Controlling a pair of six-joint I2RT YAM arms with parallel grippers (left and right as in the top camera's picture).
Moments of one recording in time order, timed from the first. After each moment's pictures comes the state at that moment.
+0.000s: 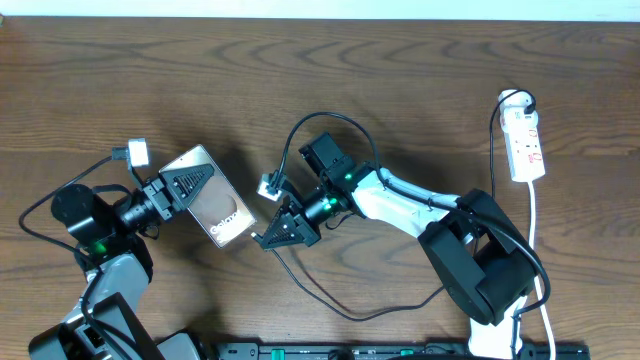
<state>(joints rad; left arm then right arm) 0.51 1.39 0.40 0.89 1.48 -0.90 0.72 2.01 1.20 -0.30 -1.24 -0.17</state>
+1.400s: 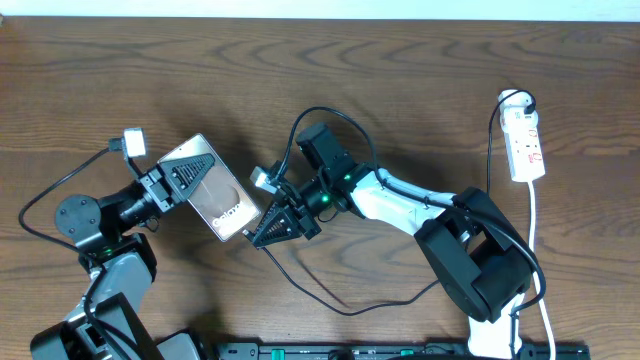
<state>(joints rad) 0.47 1.39 0.40 1.23 1.44 -1.27 0.72 2.03 1.20 -0.02 -1.49 -0.06</state>
